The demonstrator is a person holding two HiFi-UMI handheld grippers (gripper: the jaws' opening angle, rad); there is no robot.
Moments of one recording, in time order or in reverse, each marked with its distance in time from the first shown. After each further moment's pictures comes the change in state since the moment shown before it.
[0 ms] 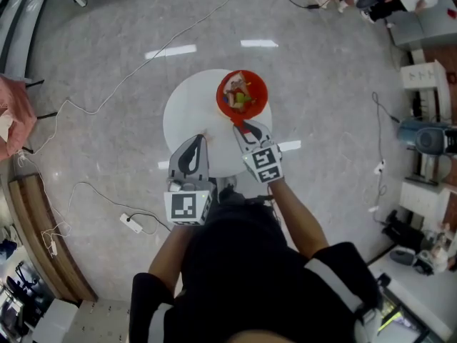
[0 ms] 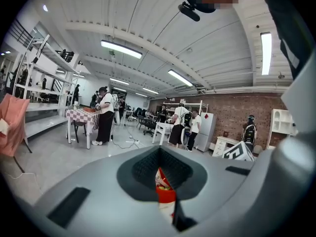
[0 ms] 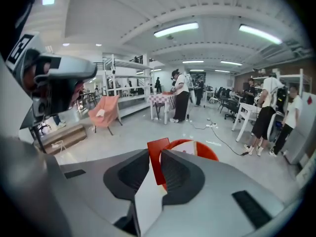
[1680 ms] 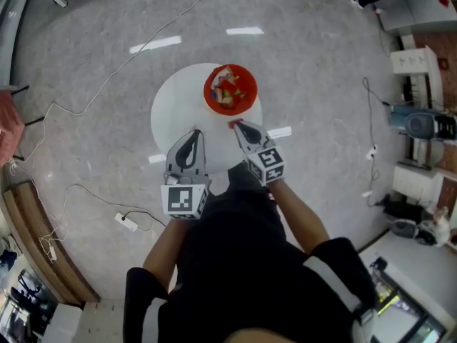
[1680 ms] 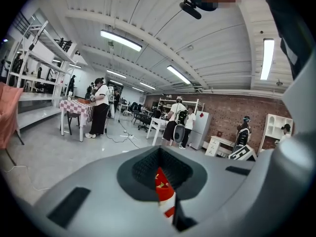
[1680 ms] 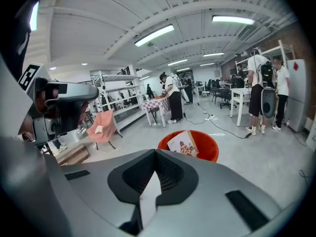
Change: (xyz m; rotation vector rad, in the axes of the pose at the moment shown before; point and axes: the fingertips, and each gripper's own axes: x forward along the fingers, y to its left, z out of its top) left arm 0.026 -0.013 -0.020 -0.043 0.059 -0.069; right arm -0.019 -0.021 -0.023 0.212 -0.090 0.018
